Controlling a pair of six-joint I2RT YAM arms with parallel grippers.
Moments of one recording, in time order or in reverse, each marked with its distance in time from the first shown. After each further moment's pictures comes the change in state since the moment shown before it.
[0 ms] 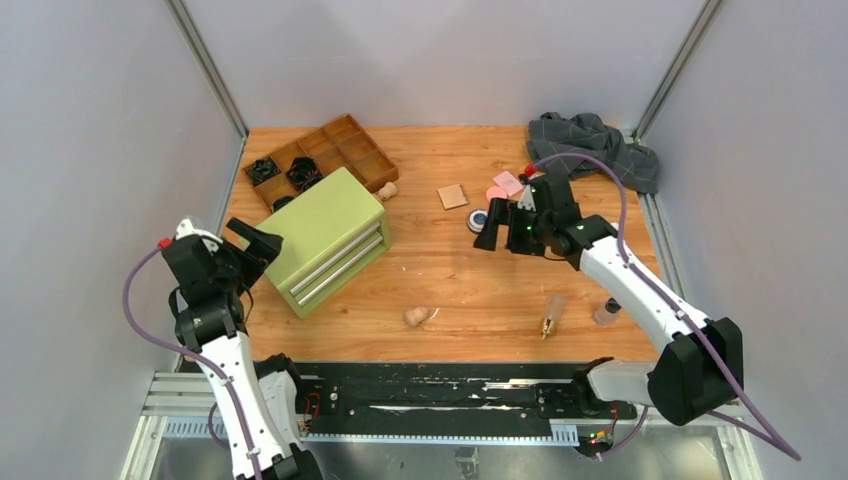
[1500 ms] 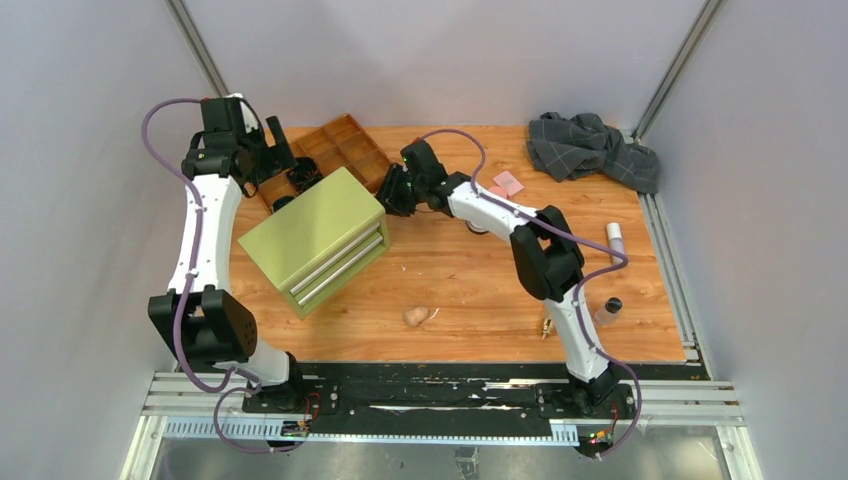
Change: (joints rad) left arm -0.389 0.903 0.853 -0.062 -0.364 0.312; right arm 0.333 0.966 0.790 0.347 -0.038 0.488
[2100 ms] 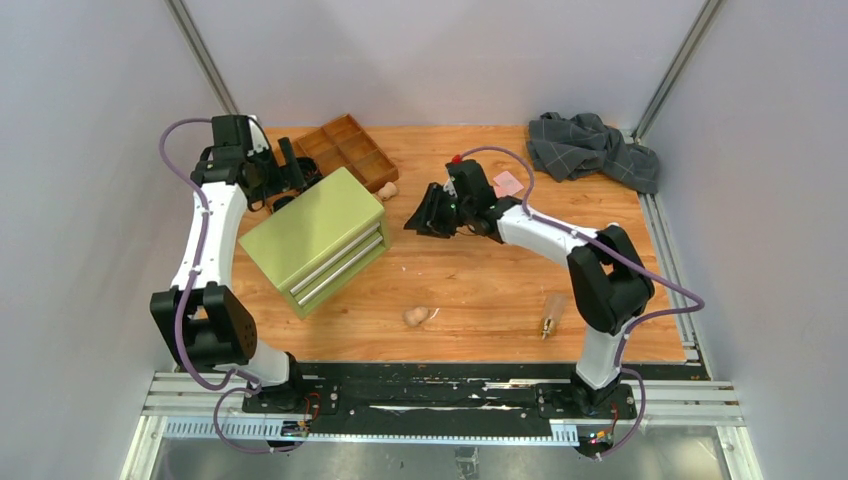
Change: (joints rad) left arm 0.018 -0.025 -0.137 -0.002 0.086 0.019; right arm -0.090 -0.385 -0.500 0.116 -0.080 -0.064
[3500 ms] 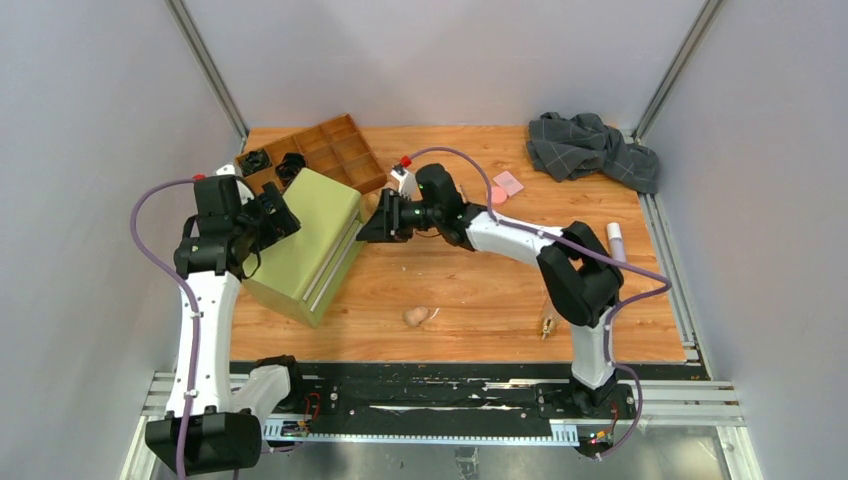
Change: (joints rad) left arm 0.008 -0.504 -0.357 -0.057 -0.034 -0.143; right arm 0.153 0.155 0.167 0.190 -0.283 -0.030
